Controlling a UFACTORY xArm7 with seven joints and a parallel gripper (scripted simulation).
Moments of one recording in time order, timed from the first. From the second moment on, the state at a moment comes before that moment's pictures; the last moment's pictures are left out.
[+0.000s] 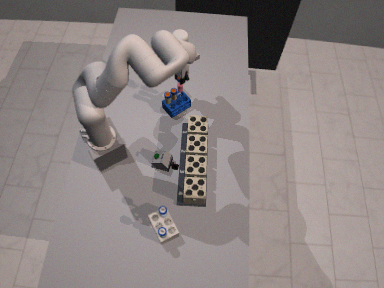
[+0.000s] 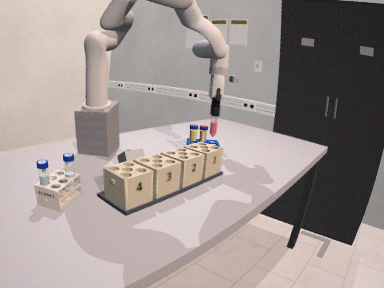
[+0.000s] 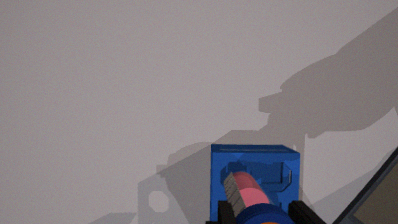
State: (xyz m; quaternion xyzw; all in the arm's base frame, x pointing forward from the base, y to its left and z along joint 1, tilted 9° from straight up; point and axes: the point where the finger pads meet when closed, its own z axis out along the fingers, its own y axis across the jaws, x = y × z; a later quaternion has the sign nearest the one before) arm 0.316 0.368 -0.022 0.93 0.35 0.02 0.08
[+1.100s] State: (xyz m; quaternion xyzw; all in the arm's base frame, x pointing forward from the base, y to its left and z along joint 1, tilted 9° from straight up) arm 0.318 0.365 -0.043 0.93 0.35 0.02 0.08
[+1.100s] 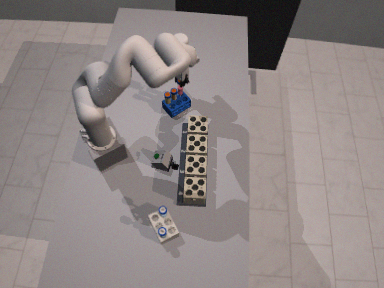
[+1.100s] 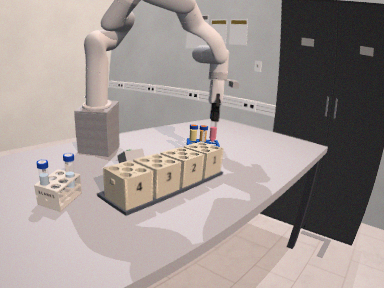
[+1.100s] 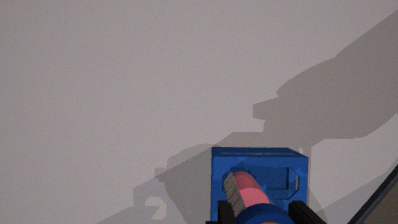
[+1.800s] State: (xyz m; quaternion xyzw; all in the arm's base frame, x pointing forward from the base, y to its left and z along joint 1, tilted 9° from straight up) arm 0.320 0.363 -0.062 0.93 0.35 0.02 0.08
